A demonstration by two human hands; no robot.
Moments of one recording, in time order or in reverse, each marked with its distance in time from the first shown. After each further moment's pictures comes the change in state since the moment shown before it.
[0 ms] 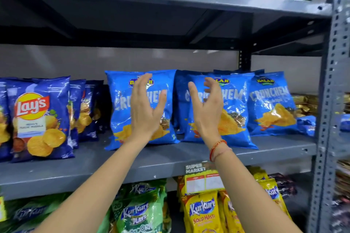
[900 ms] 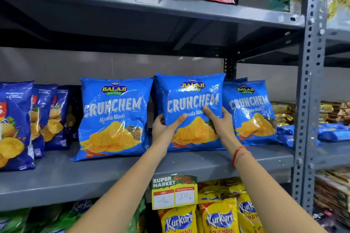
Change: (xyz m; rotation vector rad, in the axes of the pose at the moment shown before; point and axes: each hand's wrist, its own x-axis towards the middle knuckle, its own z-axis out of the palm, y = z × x) left_hand -0.043 0.018 0.118 -0.515 -0.220 -0.927; right_hand 0.069 0.118 -0.082 0.243 -0.320 0.425
